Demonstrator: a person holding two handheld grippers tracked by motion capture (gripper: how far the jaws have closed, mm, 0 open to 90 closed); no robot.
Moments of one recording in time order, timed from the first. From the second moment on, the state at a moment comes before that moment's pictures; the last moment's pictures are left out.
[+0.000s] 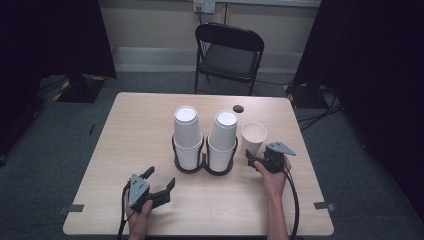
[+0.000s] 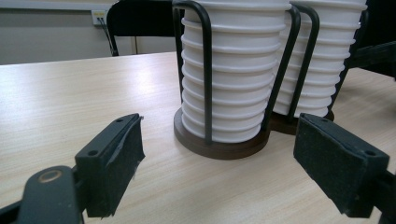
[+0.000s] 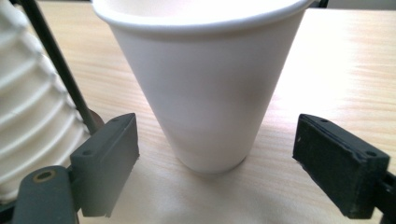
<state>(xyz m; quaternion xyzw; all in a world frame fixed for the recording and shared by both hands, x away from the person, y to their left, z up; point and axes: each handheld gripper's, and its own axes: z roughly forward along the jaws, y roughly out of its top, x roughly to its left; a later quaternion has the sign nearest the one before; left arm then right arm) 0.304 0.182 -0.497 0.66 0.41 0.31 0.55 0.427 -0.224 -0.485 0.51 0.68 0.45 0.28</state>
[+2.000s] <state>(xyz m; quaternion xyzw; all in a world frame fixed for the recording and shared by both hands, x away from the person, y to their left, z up) 0.296 0.179 -0.497 0.65 0.44 0.33 0.53 0.305 -0.175 -0.495 0.44 0.64 0.55 0.31</state>
